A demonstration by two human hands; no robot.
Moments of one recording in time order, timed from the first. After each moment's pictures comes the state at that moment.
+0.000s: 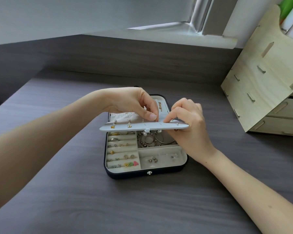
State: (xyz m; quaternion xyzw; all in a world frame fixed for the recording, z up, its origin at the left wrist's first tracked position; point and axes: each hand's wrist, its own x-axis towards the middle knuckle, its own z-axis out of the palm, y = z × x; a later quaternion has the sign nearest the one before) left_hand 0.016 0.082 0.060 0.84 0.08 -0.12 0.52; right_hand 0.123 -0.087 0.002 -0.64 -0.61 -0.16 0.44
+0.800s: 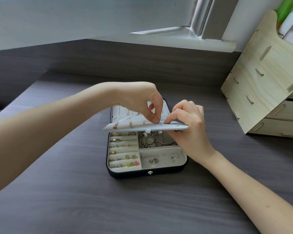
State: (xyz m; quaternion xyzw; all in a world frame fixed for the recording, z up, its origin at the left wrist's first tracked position) left_hand 0.024 0.066 0.087 0.96 0.02 -0.08 0.25; right_hand 0.123 -0.086 -0.001 -0.64 -0.60 -0.18 0.44
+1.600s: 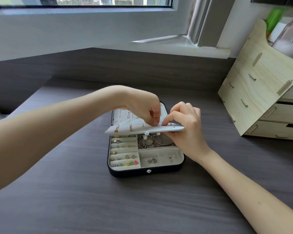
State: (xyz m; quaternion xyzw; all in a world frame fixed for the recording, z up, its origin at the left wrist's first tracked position) left_hand 0.033 0.053 0.093 0.97 0.07 -0.18 0.15; right_hand 0.125 -0.086 0.000 -0.65 -0.60 -0.16 0.43
